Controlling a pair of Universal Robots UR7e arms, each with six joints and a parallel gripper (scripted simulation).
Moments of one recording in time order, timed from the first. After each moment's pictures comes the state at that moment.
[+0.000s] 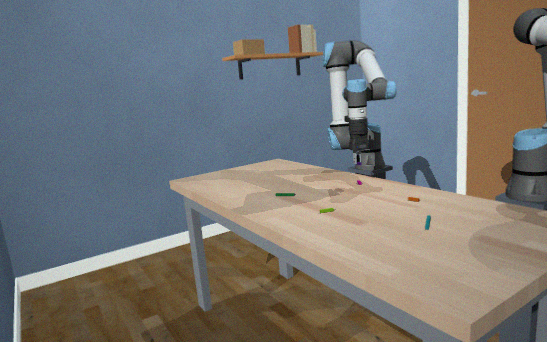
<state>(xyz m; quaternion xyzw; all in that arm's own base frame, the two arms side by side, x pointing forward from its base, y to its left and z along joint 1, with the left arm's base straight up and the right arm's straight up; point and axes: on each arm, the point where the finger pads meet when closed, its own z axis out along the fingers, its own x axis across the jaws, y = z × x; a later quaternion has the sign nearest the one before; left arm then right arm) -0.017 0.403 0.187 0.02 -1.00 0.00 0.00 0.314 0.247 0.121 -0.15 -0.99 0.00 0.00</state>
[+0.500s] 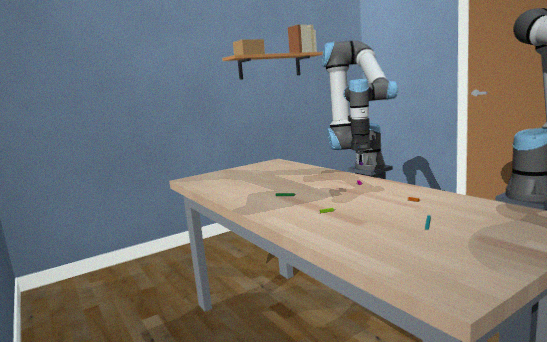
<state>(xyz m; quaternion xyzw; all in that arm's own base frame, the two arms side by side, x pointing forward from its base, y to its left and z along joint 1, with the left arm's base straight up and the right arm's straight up) -0.017 0.403 0.187 0.02 -1.00 0.00 0.00 0.304 0.252 0.121 -0.22 -0.98 0.00 0.00</state>
